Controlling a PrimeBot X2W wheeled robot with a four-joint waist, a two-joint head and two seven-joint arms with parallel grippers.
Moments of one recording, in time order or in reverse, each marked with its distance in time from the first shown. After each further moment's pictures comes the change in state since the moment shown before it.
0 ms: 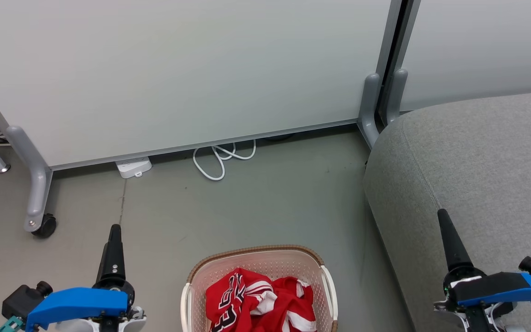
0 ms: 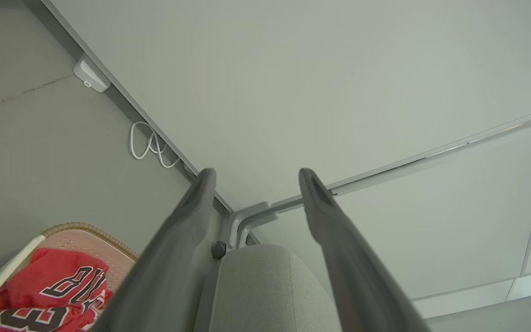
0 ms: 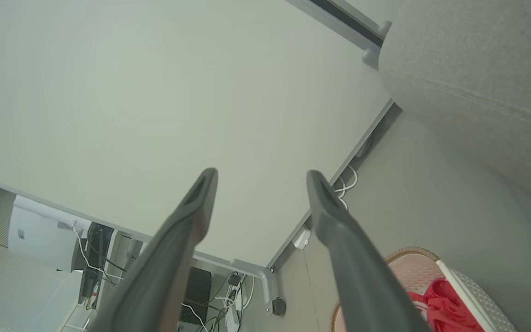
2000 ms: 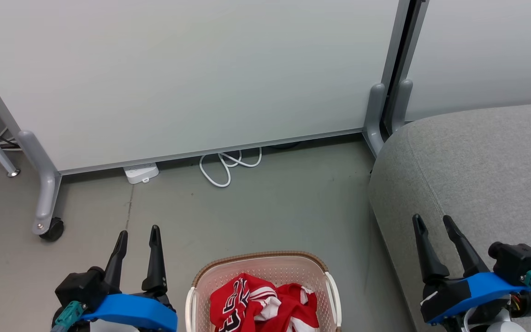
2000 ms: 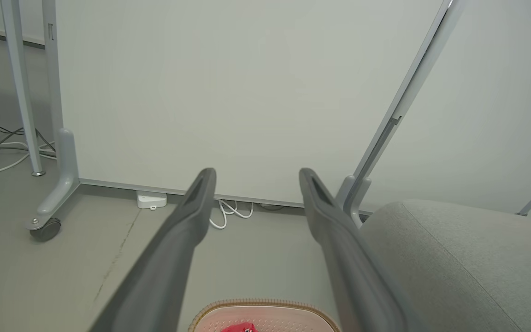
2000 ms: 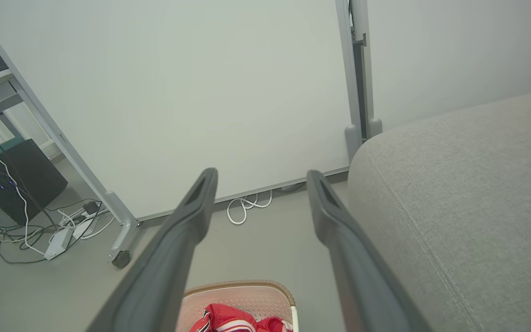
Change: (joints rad) left arm 0.012 0.021 -0.127 0.013 0.795 0.021 -0.172; right arm 0.034 -0.004 0.022 -0.092 -0.805 0.000 -0.039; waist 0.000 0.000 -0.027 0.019
